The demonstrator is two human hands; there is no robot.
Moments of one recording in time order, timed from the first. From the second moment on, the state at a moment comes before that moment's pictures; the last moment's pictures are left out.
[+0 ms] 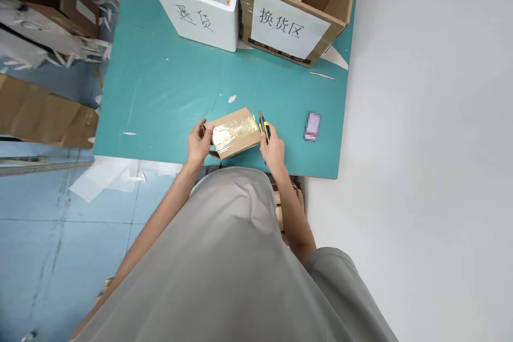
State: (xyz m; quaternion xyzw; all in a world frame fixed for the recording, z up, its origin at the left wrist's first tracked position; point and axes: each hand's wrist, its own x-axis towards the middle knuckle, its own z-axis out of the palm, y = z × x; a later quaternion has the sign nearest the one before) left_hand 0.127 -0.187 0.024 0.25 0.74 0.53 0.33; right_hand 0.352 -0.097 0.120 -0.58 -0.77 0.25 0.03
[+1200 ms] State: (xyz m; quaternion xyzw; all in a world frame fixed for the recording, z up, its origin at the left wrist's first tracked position) left_hand 0.147 -0.184 0.041 0.31 0.75 0.51 0.29; right_hand 0.354 -0.144 0.161 -0.59 -0.76 0.24 -0.15
